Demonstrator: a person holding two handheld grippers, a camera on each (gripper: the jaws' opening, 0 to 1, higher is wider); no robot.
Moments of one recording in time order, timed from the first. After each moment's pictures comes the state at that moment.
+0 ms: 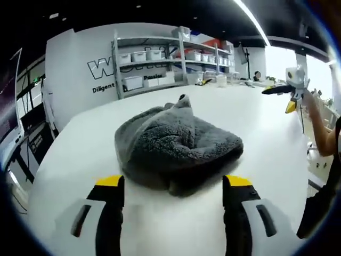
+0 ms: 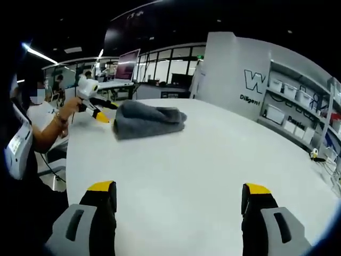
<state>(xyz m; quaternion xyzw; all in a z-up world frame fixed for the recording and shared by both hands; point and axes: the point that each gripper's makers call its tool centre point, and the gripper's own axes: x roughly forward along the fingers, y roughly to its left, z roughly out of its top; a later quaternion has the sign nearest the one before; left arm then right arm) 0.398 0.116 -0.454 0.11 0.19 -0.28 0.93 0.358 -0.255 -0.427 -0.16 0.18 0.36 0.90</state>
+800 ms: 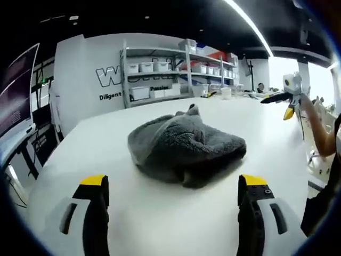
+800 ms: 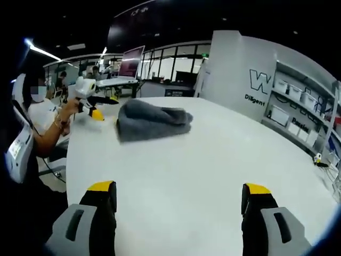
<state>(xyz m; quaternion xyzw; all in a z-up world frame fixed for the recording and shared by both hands) 0.392 0.147 -0.453 0.09 0.15 -0.27 0.95 0.365 -0.228 -0.423 -0.17 0.19 0.37 0.89</state>
